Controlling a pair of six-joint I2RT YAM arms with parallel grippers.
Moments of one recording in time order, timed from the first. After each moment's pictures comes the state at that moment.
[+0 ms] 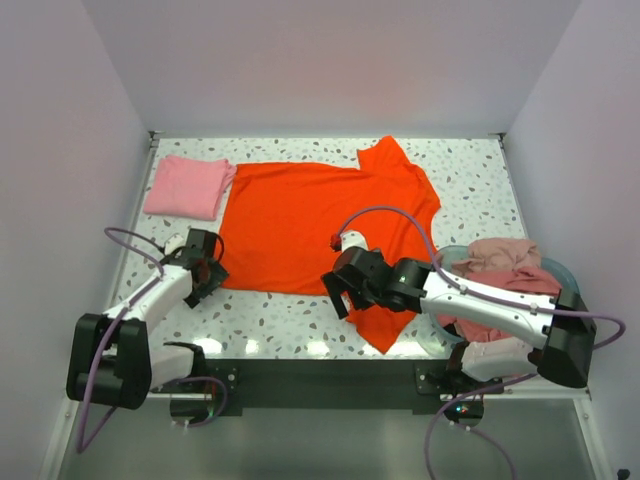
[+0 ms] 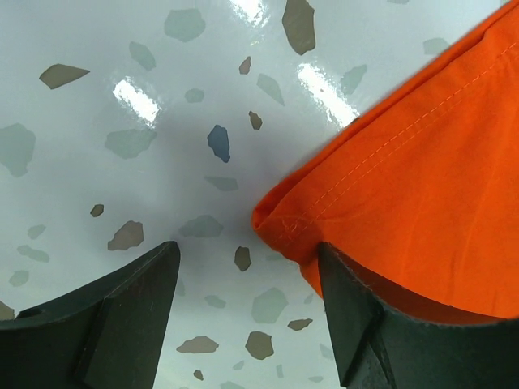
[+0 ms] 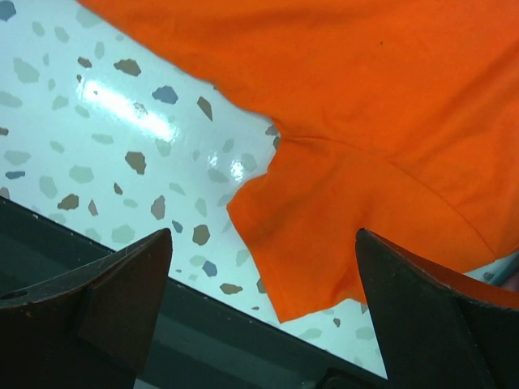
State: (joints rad) left arm -0.13 1.21 0.55 -0.57 -0.36 -0.92; right arm 1.08 1.28 0.99 -0.74 0.33 0.51
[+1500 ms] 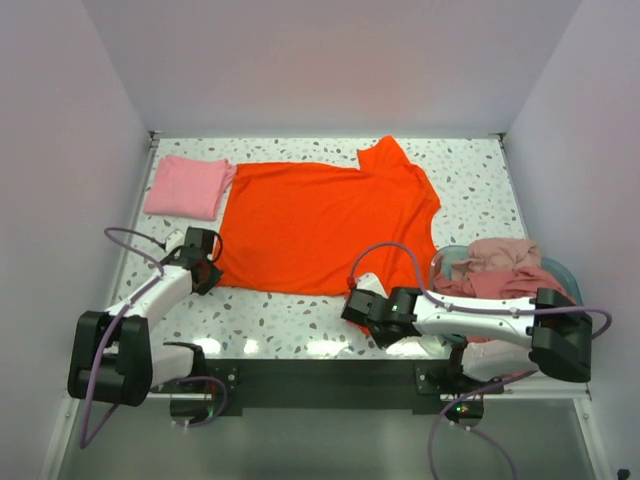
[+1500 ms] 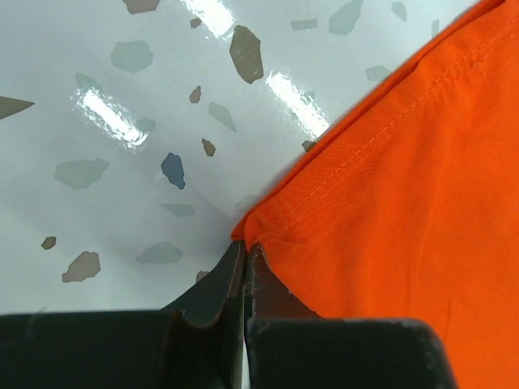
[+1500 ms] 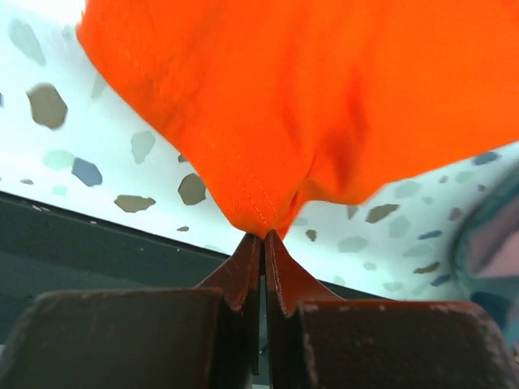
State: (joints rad) left arm -0.11 1.23 0.54 -0.44 -0.32 -0.90; right arm 1.22 1.30 0.72 -0.86 0.30 0.69
